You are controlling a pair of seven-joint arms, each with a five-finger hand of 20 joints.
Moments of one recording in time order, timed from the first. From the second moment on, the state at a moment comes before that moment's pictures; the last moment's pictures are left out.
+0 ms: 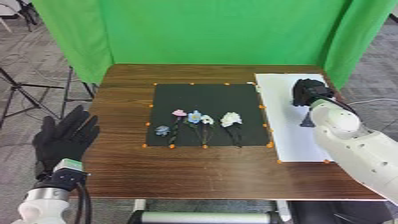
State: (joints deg) left arm 133.7 -52.2 -98.0 -122.7 14.1 10.6 26.0; right arm -61.1 -42.0 46.3 -77.9 -124.4 4.0 22.8
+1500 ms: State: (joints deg) left arm 134.4 -52.9 -99.6 -123.0 14.3 11.9 25.4; right arm -90.6 -49.3 61.6 -109.9 -133.1 2.8 21.6
